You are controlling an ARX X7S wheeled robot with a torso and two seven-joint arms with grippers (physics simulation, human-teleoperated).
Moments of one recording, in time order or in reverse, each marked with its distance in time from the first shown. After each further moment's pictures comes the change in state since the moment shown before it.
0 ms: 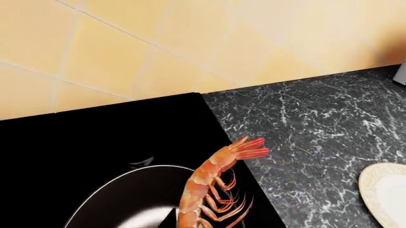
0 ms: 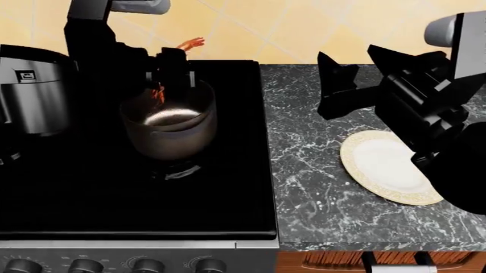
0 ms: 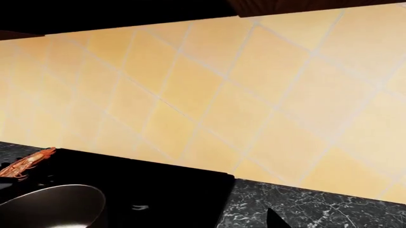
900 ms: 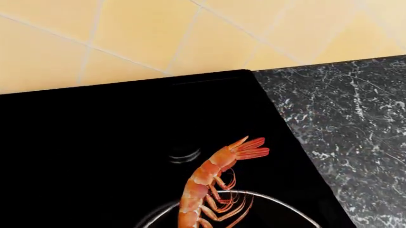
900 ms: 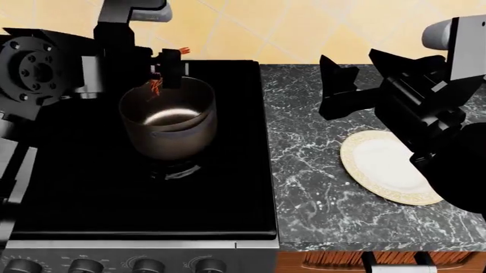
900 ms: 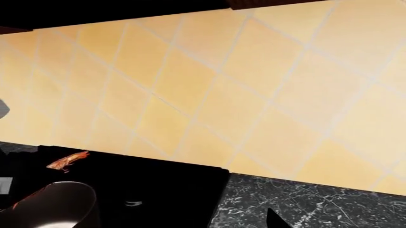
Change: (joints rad) left arm -0.164 0.137 0.303 -0.598 0.537 0.195 0.545; right arm -0.010 0.010 -0.017 0.022 -0.010 -0.020 0.006
